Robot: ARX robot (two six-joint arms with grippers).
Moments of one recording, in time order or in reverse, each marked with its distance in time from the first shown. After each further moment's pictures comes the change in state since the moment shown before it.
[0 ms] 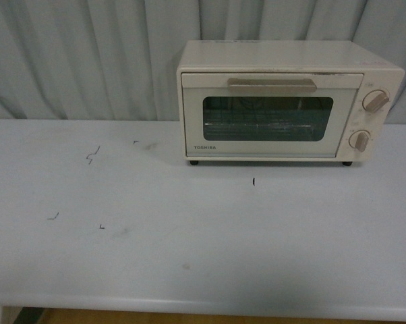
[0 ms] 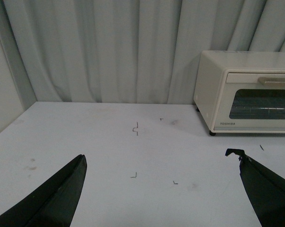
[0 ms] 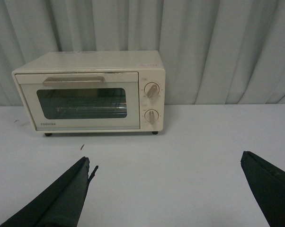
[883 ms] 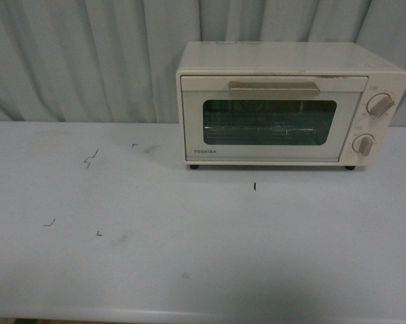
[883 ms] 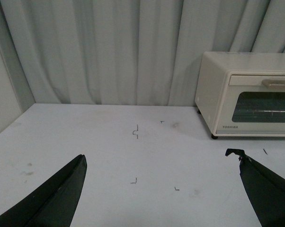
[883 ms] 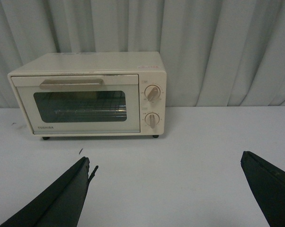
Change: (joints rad) left arm 0.000 0.000 0.000 0.000 0.000 0.000; right arm 0.000 0.000 0.000 0.000 0.000 0.000
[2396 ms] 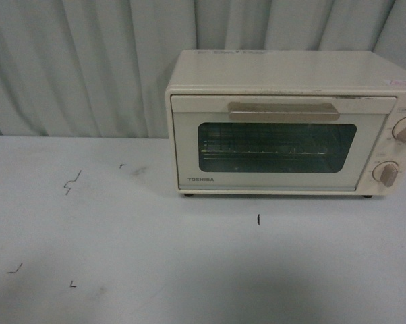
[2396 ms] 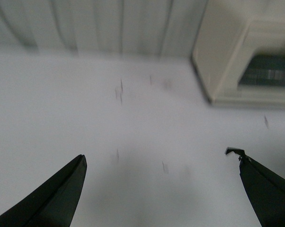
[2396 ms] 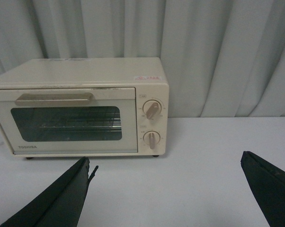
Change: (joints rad) left arm -0.005 0.110 0.094 -0.249 0.054 -0.051; right arm 0.000 0.000 0.000 0.001 0.000 0.000
